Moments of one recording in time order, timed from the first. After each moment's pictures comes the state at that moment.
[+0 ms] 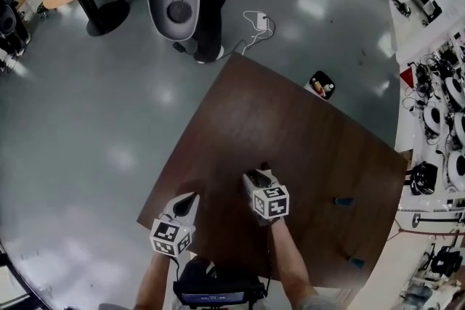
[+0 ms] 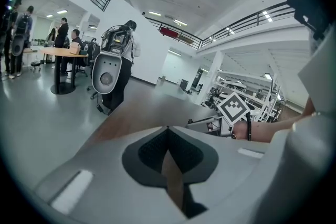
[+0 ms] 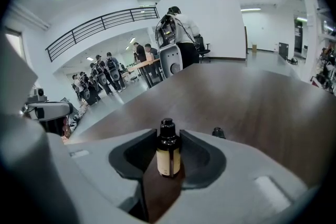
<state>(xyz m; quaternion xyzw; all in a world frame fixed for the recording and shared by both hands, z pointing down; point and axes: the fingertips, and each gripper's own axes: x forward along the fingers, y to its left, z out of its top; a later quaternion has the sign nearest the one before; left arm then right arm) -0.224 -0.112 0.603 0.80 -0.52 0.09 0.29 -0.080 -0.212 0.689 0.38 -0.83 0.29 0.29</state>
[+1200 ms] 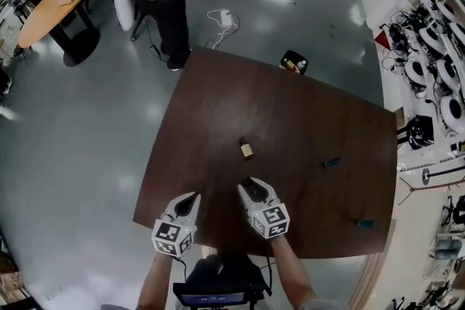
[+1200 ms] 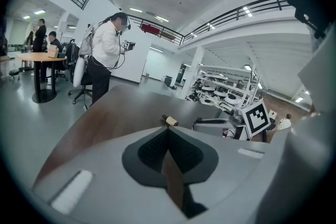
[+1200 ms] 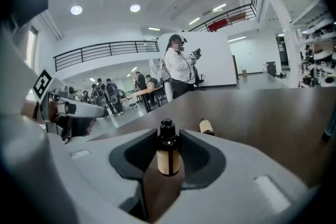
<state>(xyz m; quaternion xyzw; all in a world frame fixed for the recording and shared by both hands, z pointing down) -0.166 -0.069 0.590 0.85 -0.45 0.11 0.26 -0.033 -0.106 0.636 0.44 -0.86 0.21 0.14</state>
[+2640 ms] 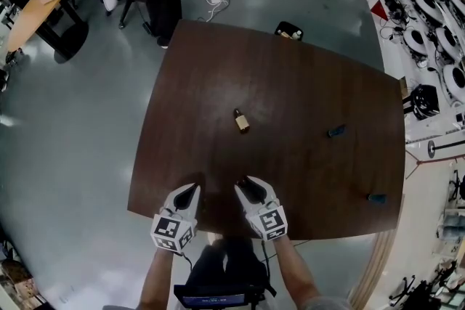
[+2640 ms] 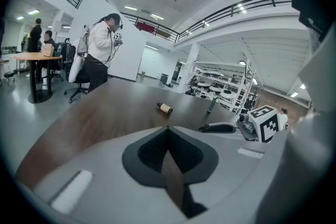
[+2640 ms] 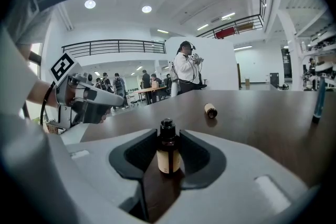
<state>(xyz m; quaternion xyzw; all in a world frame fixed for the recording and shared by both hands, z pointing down) -0.153 -0.039 0.615 0.86 -0.43 0.12 0.25 -0.038 -0.033 0.667 0.44 -0.87 0.15 0.14</state>
